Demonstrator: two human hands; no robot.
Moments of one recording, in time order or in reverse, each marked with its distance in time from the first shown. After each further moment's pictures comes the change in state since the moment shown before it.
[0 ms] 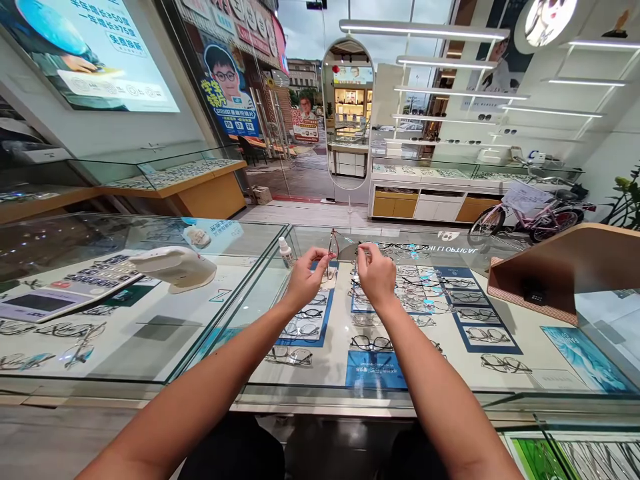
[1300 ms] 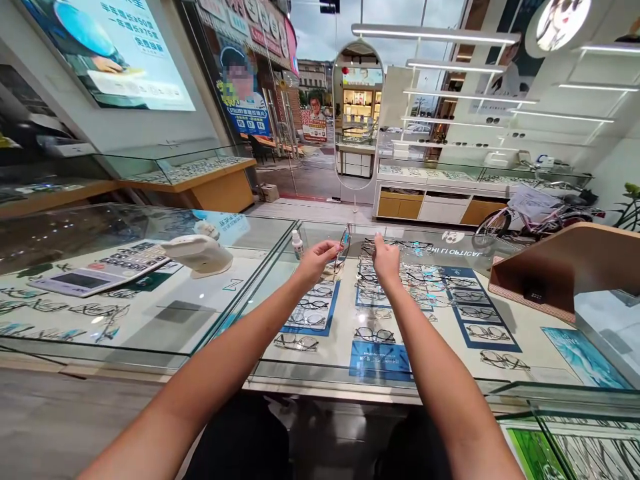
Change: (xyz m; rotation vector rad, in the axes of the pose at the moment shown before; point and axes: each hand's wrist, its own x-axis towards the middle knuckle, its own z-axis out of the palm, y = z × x) left_hand 0.018 -0.030 0.002 -0.465 -0.053 -0.308; right_hand 0.018 0.002 0.011 0.673 -0.096 0.448
